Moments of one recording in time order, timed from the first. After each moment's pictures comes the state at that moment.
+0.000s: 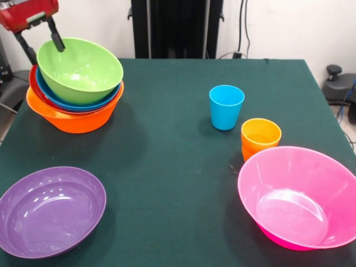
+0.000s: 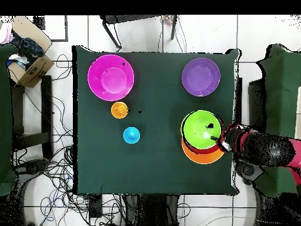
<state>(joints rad) -1.38 -0.65 0.97 1.80 -0.61 0.91 0.80</state>
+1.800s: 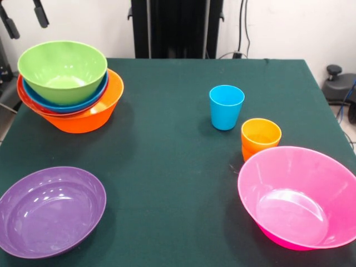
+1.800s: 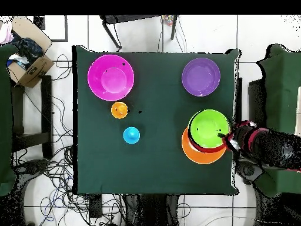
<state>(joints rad) -1.35 -0.81 0.95 1.81 -0.50 0.91 0.80</state>
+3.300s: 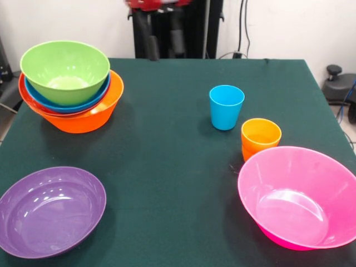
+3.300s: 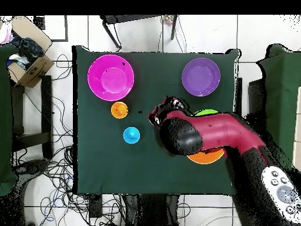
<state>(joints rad) -0.88 -0.94 0.80 1.93 -0.49 0.45 1.13</state>
